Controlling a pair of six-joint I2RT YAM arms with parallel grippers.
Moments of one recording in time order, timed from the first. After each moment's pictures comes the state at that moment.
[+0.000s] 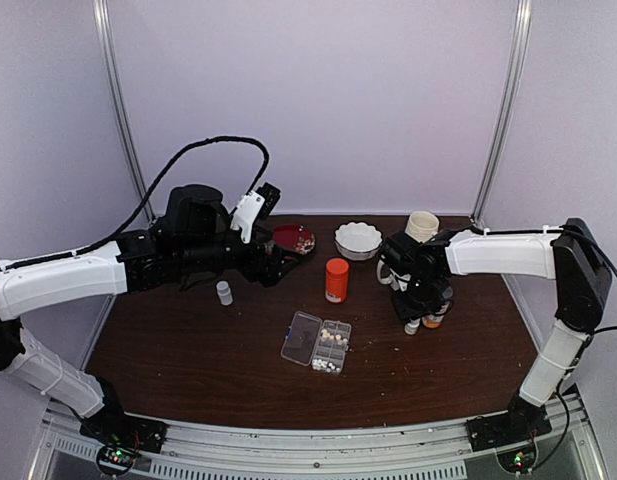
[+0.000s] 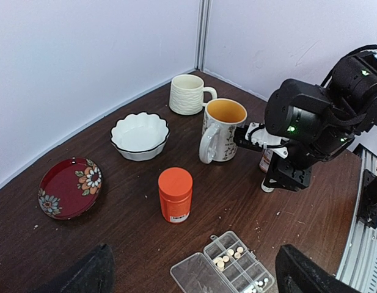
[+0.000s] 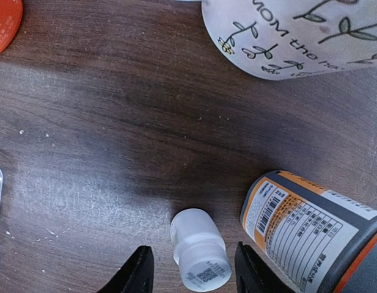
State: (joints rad) left arm -0.89 1.35 1.08 -0.10 0.03 -0.08; right arm 0.68 1.72 1.17 -0.83 0.25 0.42
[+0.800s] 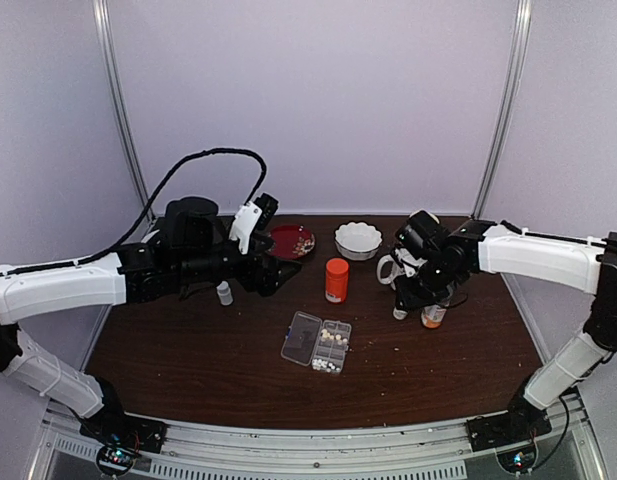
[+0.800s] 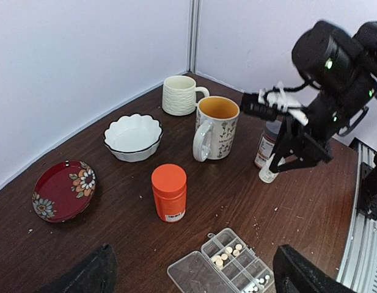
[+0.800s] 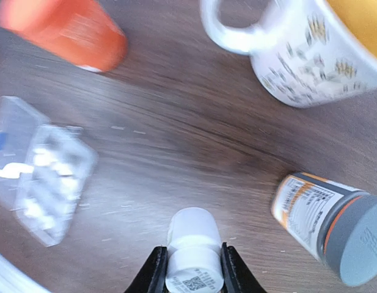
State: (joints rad) left arm -0.89 1.34 1.01 -0.02 0.06 -0.06; right arm 0.69 1.56 1.13 -0.79 0.12 0.40
